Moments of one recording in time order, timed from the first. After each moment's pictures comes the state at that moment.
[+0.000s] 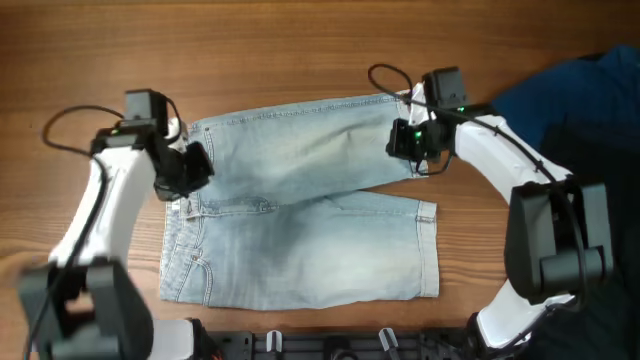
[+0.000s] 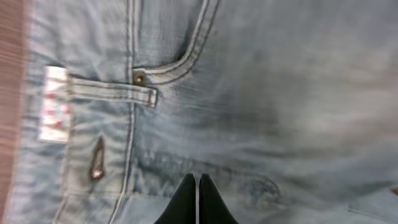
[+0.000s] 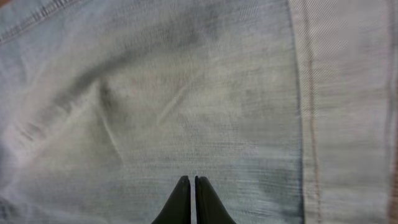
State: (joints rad) left arm 0.08 1.59 1.08 -0.91 0.22 -0.36; right arm 0.19 1.87 1.16 -0.54 -0.36 0.32
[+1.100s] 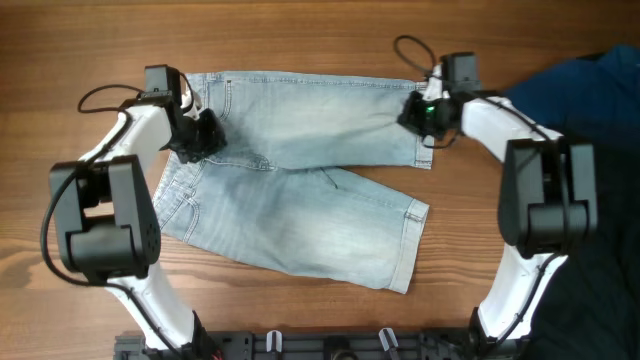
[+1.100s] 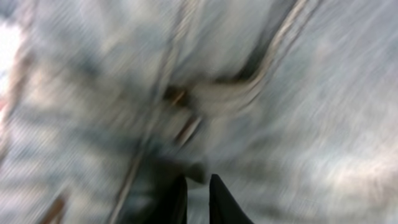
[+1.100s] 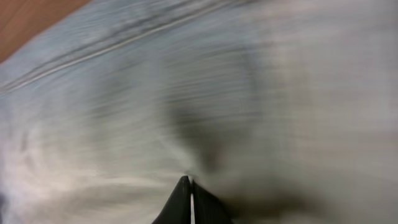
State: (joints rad) left arm 0.08 2.00 1.27 -0.63 0.33 -0.41; right arm 0.05 2.10 1.32 -0.39 -0.38 0.46
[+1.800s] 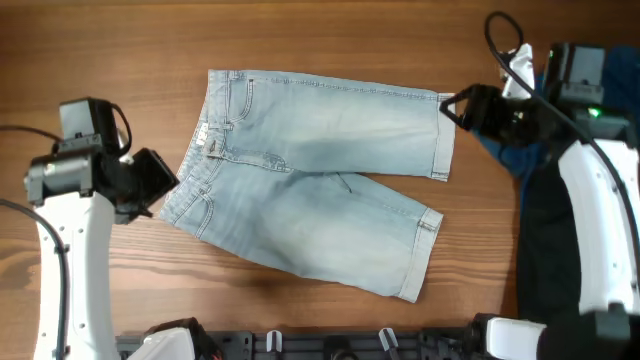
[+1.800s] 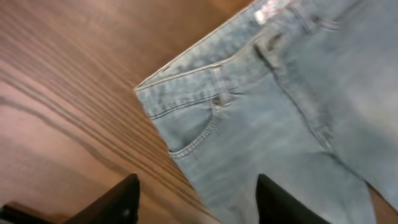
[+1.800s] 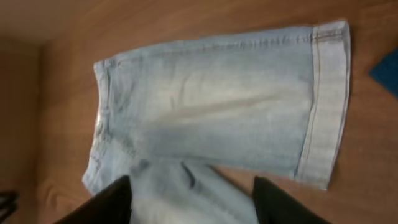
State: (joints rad) left arm 0.21 1.30 1.18 -1.20 0.06 -0.47; right arm -0.12 1.46 1.32 -0.93 -0.58 0.21
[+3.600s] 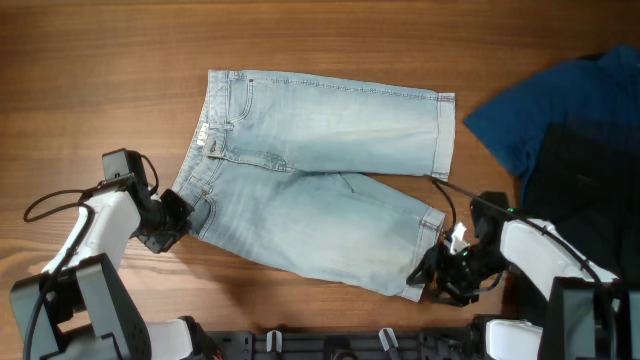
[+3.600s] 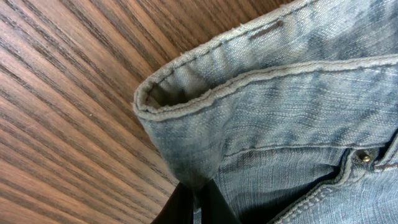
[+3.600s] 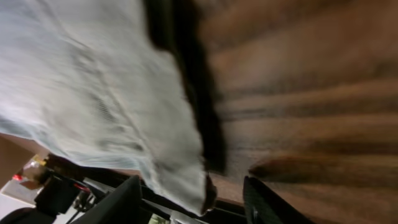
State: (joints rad) left arm 0.30 1.54 0.73 -0.71 0.18 -0.57; right arm -0.06 1.43 0.47 -0.94 -0.57 0.33
